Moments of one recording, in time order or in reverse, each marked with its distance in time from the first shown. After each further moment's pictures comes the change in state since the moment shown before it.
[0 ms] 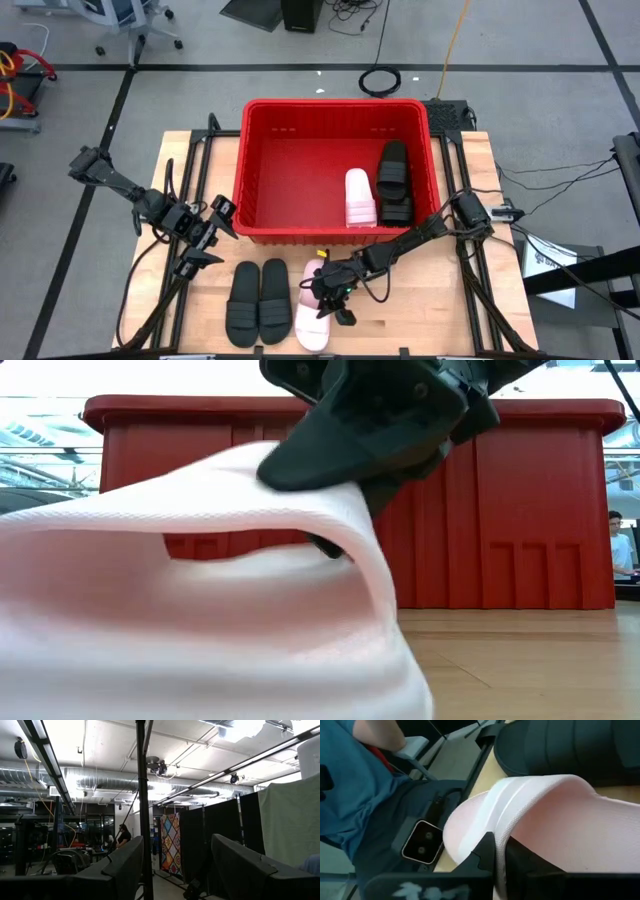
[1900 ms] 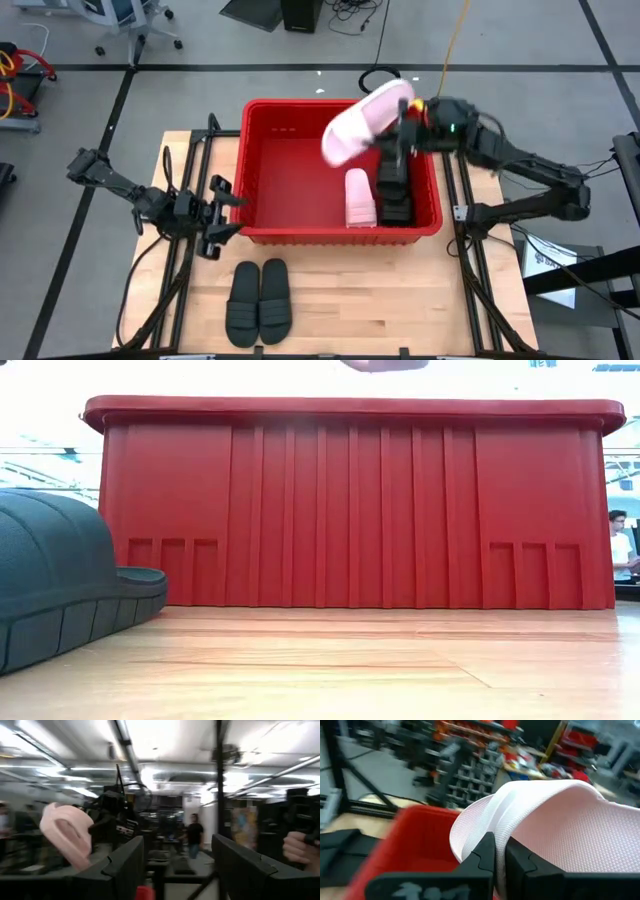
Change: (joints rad) left arm 0.036 -0.002 0.000 0.002 -0.380 0.102; right arm -0.698 -0.954 0.001 -0.482 0.165 -0.634
